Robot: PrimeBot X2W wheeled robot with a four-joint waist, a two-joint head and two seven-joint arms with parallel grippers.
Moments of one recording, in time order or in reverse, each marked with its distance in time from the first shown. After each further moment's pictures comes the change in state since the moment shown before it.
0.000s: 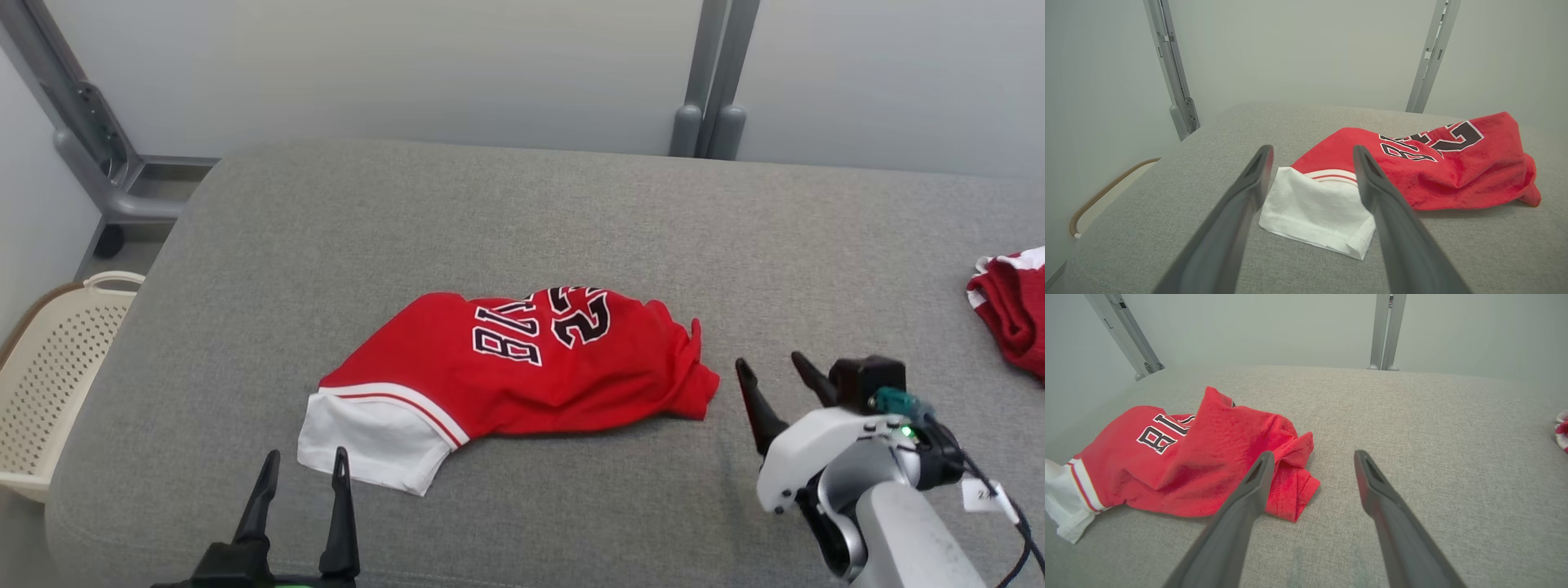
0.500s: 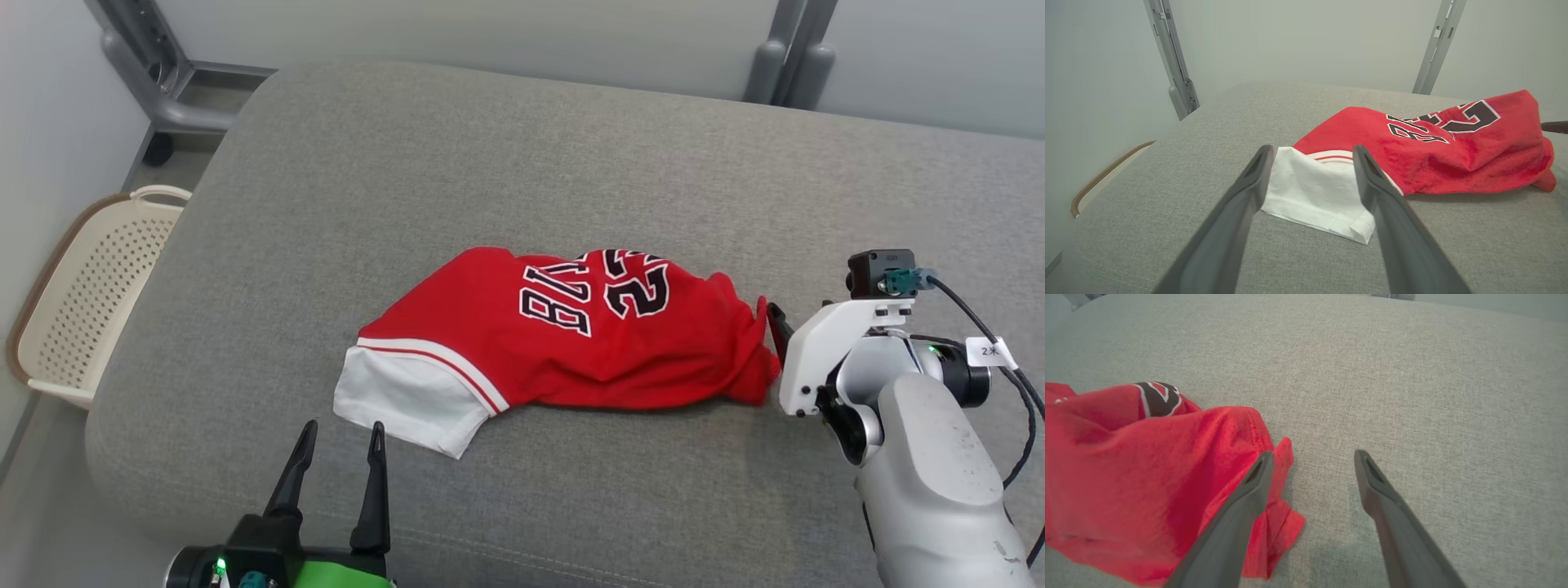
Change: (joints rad) left arm -0.056 -0.017 -0.055 0.015 0.016 -0.021 0.000; right arm -0.308 0.000 -0.172 0.237 -0.102 0.000 0.298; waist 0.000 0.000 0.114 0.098
